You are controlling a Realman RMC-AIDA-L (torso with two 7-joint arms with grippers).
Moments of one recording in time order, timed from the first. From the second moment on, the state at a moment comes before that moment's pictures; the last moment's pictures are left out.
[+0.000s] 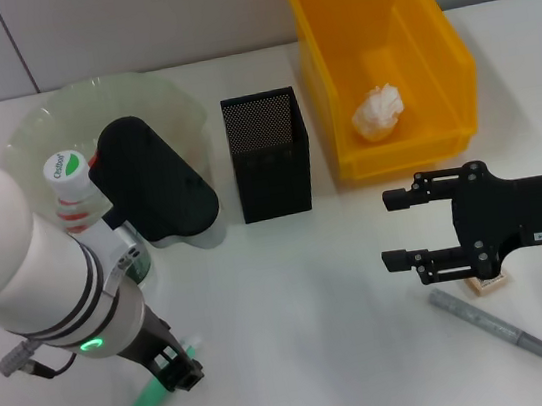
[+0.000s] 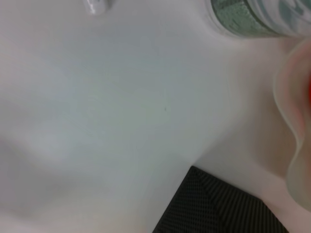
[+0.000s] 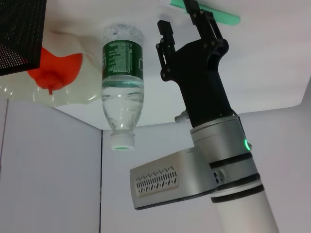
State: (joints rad) left arm -0.53 -2.08 1.93 1.50 2.72 1.50 -2.76; right arm 0.36 2.08 -0.84 -0.83 -1.89 -1.64 1.18
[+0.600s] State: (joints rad) left arm -0.56 -2.08 1.95 1.45 2.72 1.49 -2.78; right arm 0.36 2.08 -0.84 -0.83 -1.89 -1.64 1.17
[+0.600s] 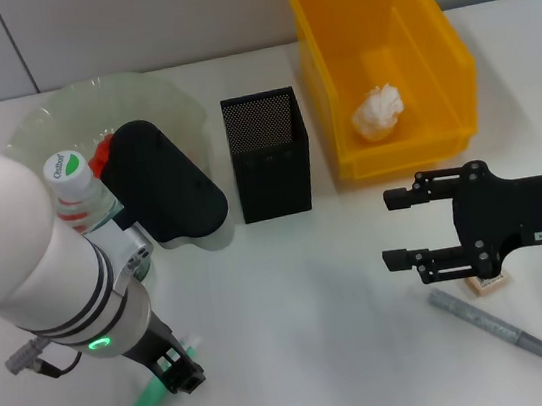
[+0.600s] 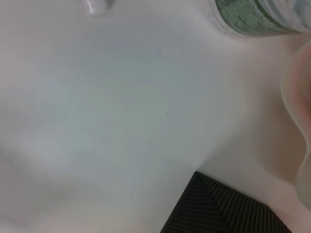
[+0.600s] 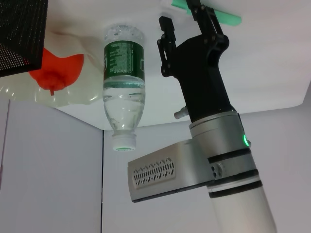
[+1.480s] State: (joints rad) left arm -0.57 -2.08 1.95 1.44 2.72 1.49 -2.78; right arm 0.36 2.08 -0.84 -0.83 -1.89 -1.64 1.17
